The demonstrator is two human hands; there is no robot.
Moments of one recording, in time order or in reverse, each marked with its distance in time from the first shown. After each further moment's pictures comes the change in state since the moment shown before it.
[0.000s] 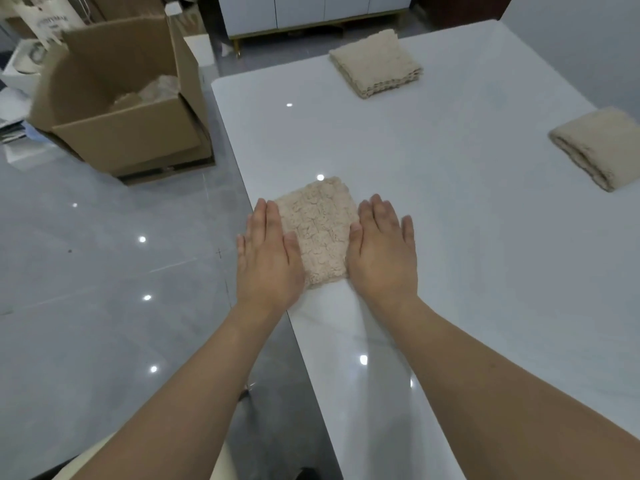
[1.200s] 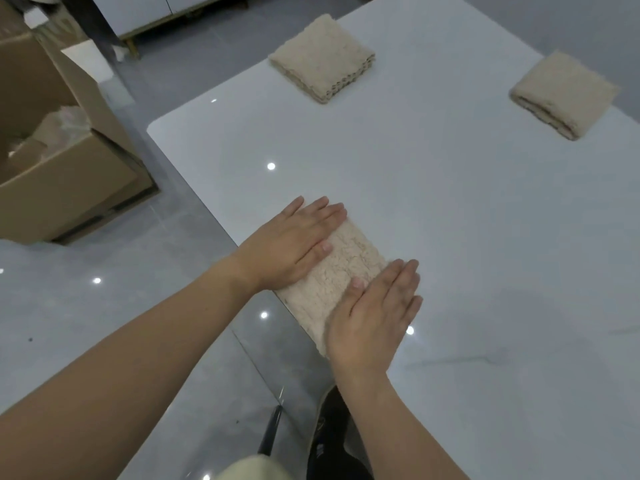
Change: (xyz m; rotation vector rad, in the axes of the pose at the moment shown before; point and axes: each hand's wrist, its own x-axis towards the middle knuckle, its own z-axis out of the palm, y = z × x) left_hand 0.149 -0.005 -0.029 0.232 -0.620 1.068; right_hand -0.030 -0.107 0.032 0.167 0.273 0.795
